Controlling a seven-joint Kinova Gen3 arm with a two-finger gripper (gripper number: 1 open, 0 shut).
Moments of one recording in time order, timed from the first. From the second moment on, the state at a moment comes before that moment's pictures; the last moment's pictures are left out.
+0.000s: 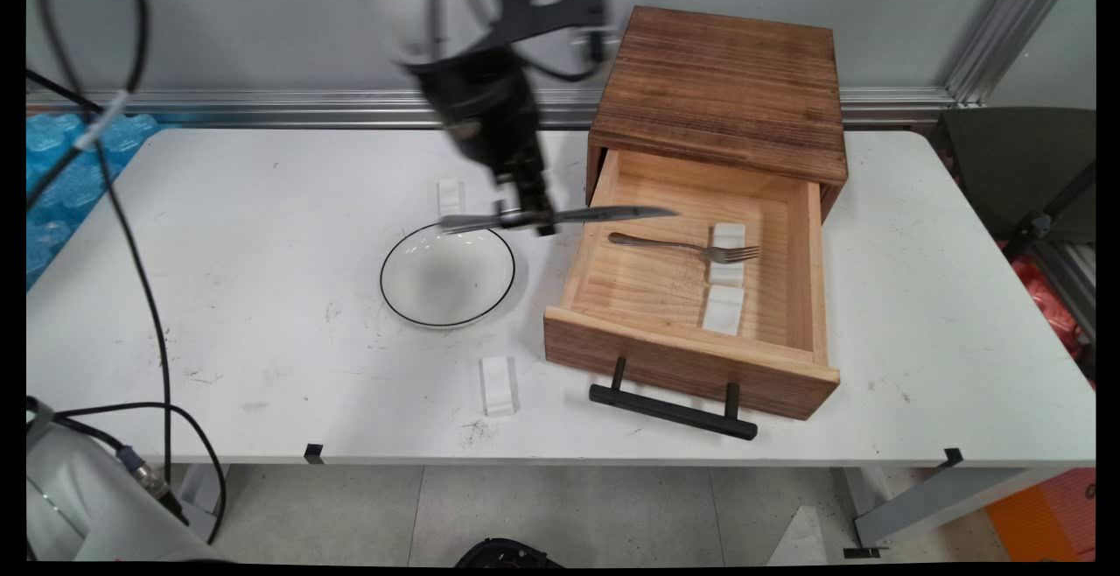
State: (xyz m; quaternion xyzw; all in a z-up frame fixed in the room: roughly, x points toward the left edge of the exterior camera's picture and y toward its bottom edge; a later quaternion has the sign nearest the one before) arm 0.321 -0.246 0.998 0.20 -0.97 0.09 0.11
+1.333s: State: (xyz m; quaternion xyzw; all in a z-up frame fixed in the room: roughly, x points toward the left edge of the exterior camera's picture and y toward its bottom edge) arm 0.197 -0.352 0.874 0.10 -0.99 0.07 0.10
